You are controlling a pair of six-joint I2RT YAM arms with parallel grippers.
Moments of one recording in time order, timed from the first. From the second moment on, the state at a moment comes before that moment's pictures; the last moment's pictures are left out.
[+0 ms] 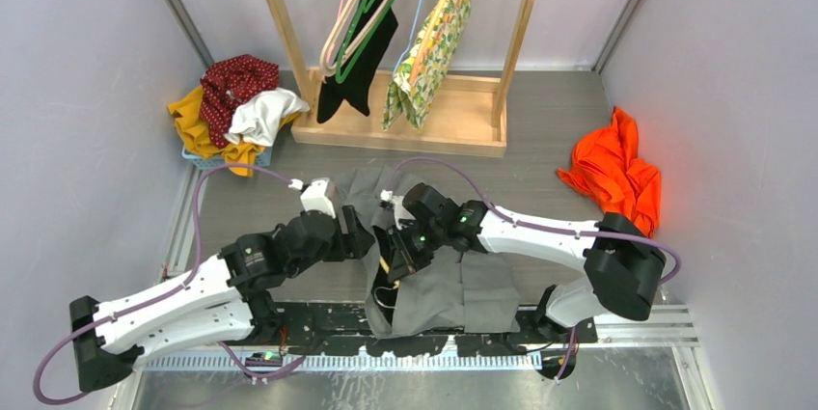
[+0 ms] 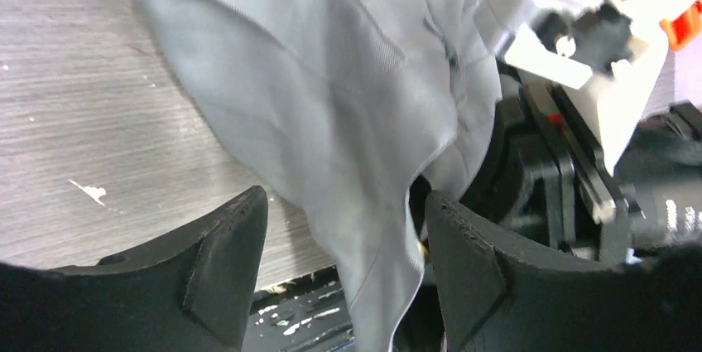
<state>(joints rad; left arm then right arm) -1.07 0.74 0.64 -0.58 -0.39 -0.94 1.01 1.44 0.86 -0.31 -0.47 0.59</state>
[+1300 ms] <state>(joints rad) -0.76 1.37 1.10 -0.42 0.11 -0.74 1.05 1.24 0.87 -0.31 -0.74 0.67</state>
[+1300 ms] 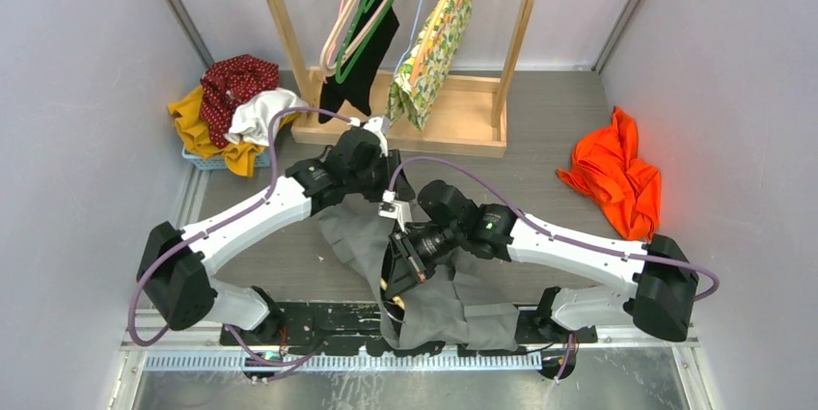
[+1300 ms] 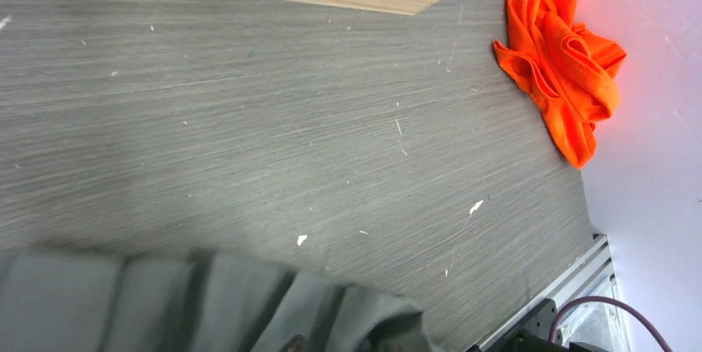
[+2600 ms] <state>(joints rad) -0.54 1.44 1.71 -0.96 0.13 -0.43 0.91 1.29 0.69 0.93 -1.02 1.55</state>
